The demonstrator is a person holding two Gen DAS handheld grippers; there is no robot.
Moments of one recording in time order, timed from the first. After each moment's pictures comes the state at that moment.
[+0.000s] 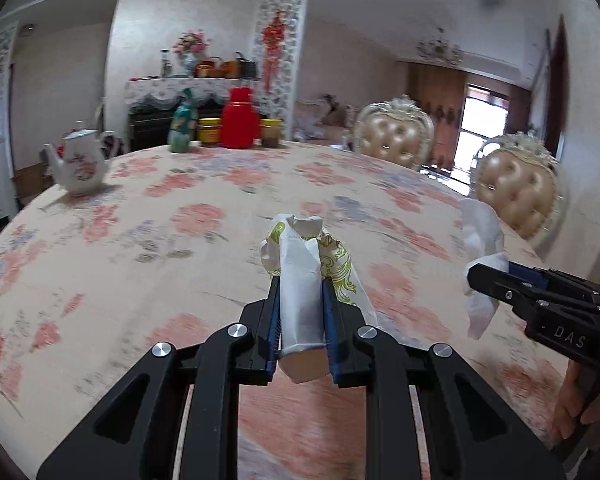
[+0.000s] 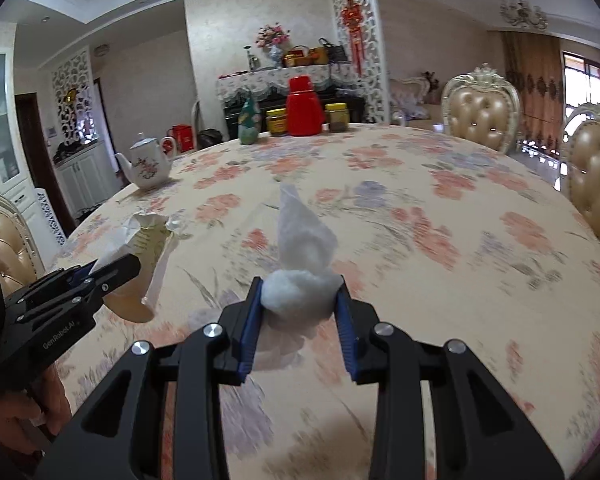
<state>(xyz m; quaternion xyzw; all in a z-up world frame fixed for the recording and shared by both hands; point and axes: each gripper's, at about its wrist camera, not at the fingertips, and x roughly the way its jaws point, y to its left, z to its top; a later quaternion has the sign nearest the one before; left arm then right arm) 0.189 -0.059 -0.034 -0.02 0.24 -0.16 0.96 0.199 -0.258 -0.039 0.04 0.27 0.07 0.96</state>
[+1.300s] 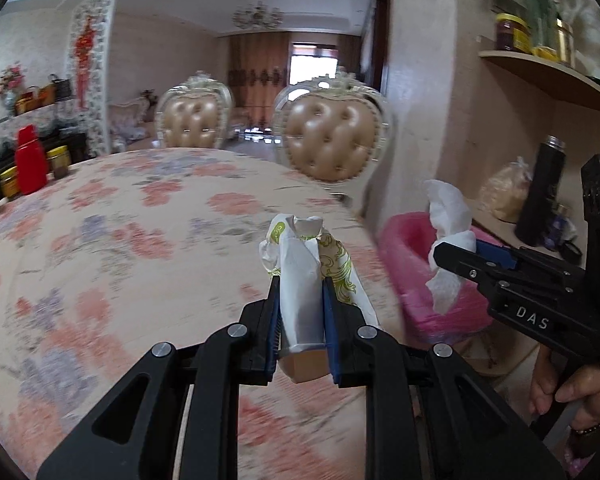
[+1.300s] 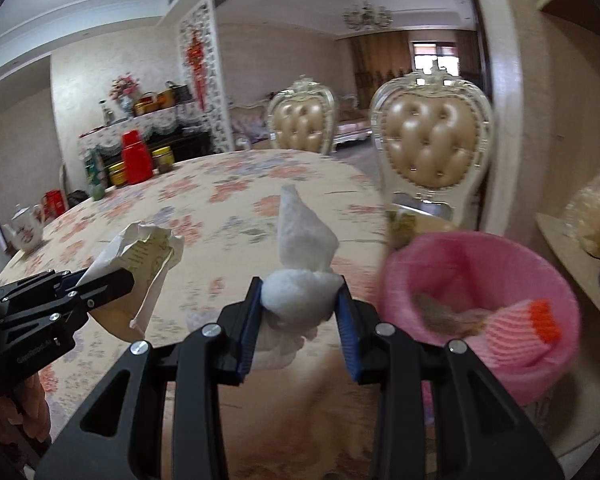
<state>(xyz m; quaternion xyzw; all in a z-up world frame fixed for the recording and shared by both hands) 0.120 -0.292 -0.020 0.08 0.24 -0.46 0.85 0.023 -0.454 -0.040 0.11 0.23 -0.20 0.95</state>
